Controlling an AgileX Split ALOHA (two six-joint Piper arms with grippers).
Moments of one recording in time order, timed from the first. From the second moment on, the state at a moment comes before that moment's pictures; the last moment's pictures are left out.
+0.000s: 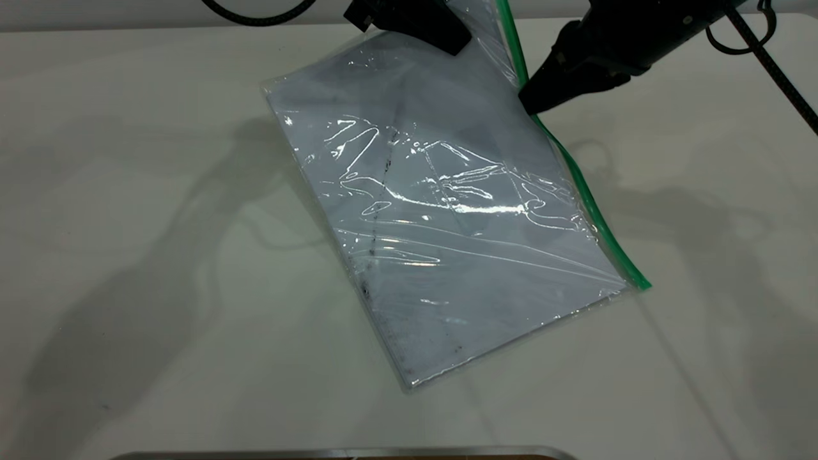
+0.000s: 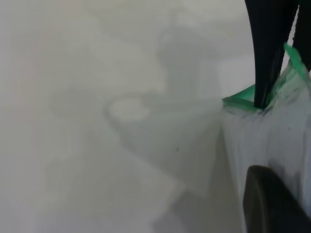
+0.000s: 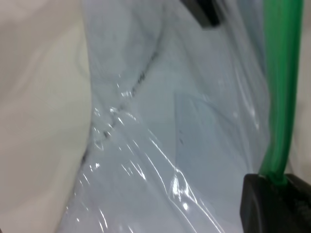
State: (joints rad) left arm -0.33 2.66 -2.25 -1.00 1.17 1.70; right arm 0.19 2.16 -1.18 1.15 0.59 -1.44
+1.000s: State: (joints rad) left arm -0.24 2.66 -2.25 -0.99 1.17 1.69; right arm 0.20 2.21 -1.18 0.74 0.62 -1.13
